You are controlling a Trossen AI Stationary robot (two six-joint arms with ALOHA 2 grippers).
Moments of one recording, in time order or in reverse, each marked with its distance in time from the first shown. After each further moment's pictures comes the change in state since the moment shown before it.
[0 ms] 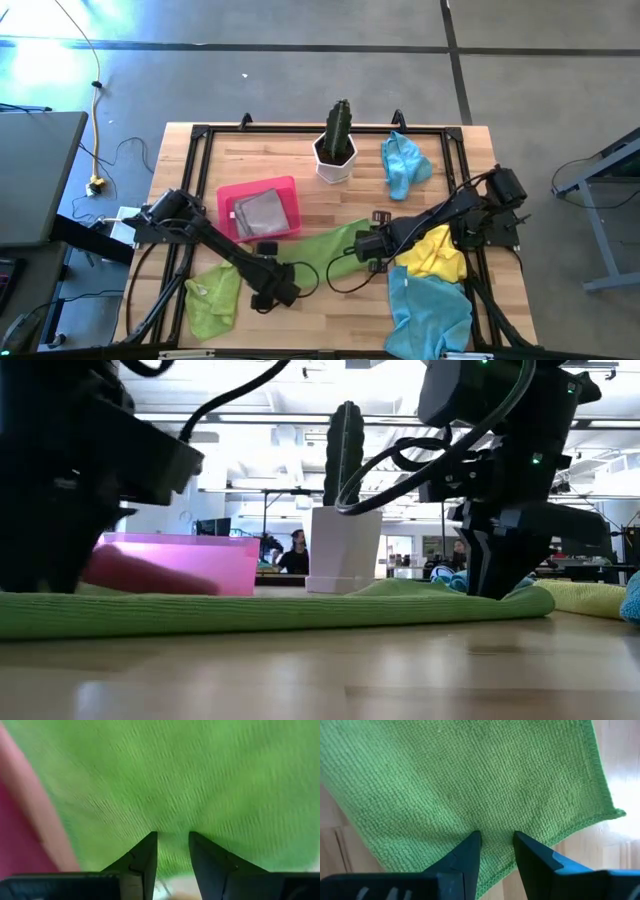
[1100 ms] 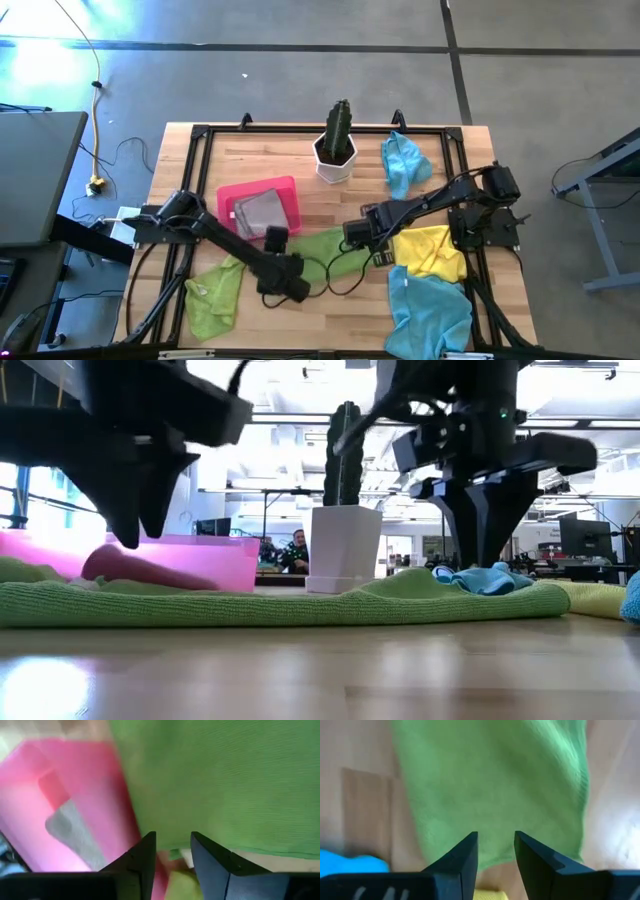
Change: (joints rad) left arm 0.044 0.063 0.221 -0.297 -0.302 0.123; right arm -0.098 0.010 0.253 -0.299 -0.193 -0.395
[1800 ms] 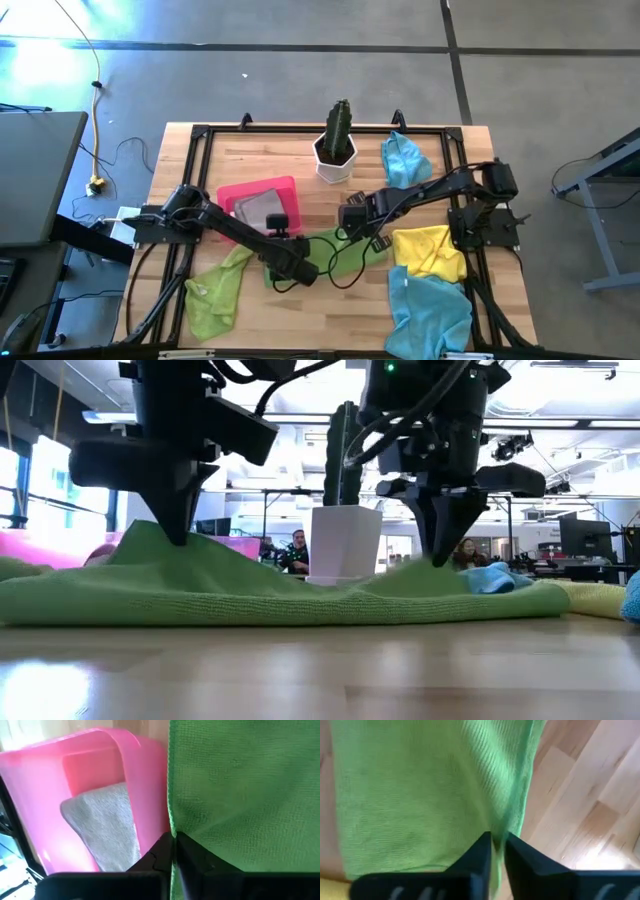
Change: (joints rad) left arm 0.102 0.001 0.000 -0.007 -0.041 -0.151; right arm -0.115 0.004 0.000 0.078 0.054 -0.390
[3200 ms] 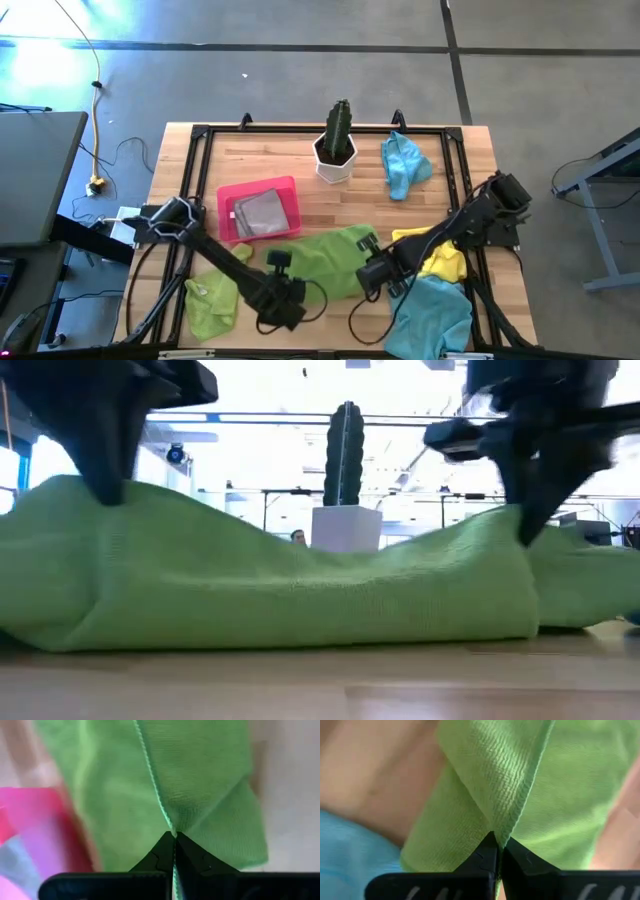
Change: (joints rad) left arm -0.210 0.001 0.128 0.104 0.143 0.073; right arm 0.383 -0.030 0.000 0.007 0.075 0.255
